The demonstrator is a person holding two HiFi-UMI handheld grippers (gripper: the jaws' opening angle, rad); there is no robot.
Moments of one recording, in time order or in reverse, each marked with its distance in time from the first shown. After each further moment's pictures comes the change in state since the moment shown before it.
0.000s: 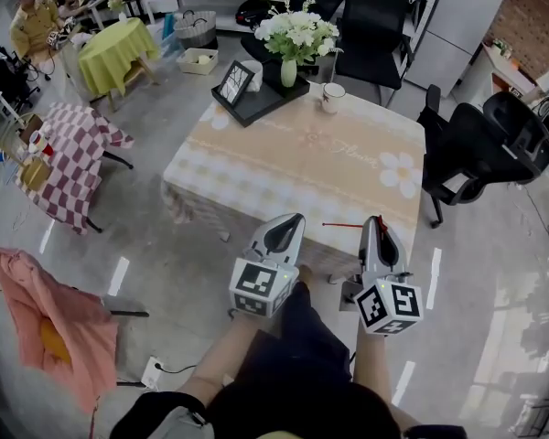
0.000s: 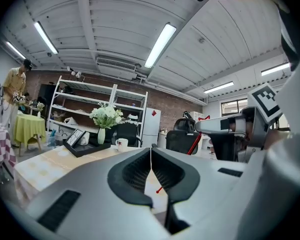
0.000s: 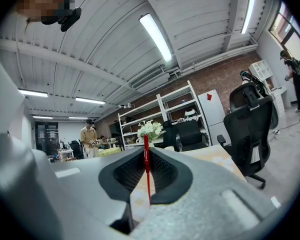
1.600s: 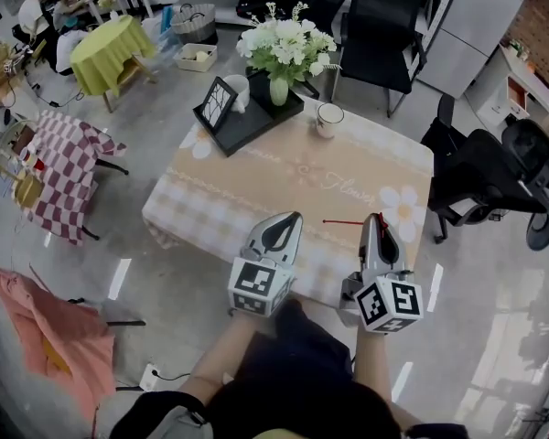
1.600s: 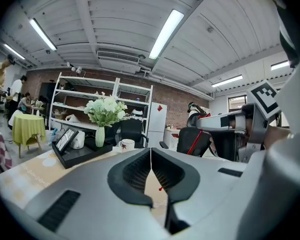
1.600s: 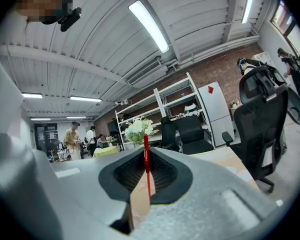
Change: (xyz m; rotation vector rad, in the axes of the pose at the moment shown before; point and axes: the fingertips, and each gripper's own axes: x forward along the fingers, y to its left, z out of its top) left arm 0.147 0.058 0.015 -0.005 0.058 0.043; right arm 0.146 -0.081 0.014 0.034 0.052 0.010
